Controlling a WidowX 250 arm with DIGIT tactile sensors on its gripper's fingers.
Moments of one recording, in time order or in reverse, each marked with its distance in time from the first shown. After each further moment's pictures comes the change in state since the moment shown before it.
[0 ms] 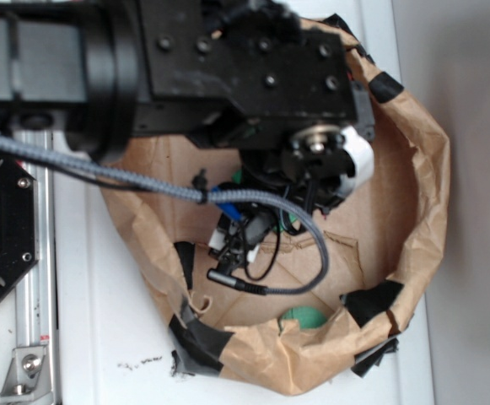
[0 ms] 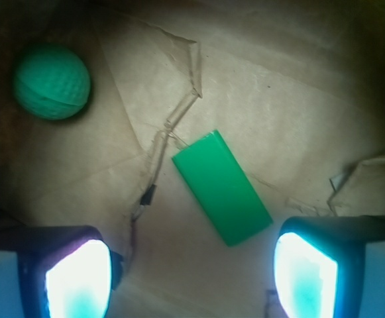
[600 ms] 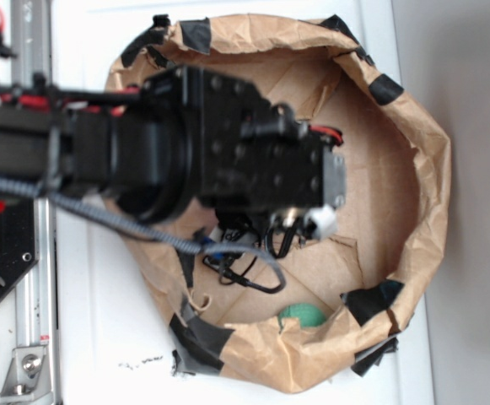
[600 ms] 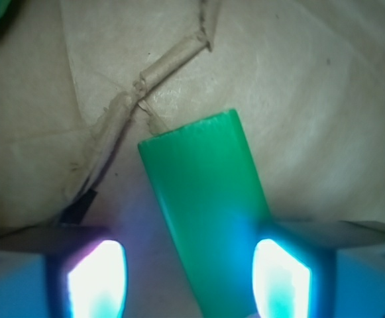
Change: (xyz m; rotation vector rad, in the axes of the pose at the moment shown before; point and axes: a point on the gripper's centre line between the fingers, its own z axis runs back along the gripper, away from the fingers) arm 0.006 -0.004 -0.069 0.155 0.044 -0.271
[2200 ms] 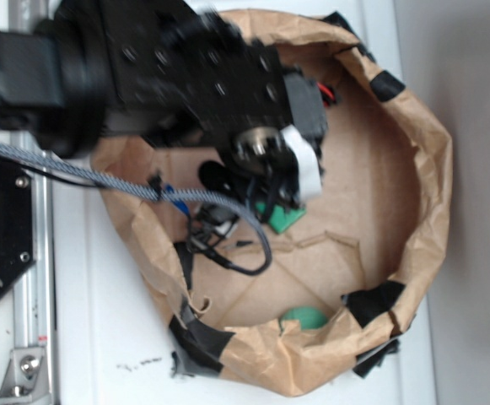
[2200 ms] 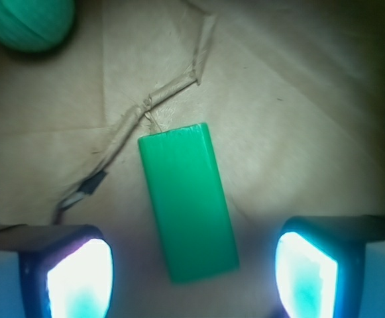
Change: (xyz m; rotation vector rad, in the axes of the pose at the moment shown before) arm -0.006 0.014 0.020 -0.022 -0.111 -0.100
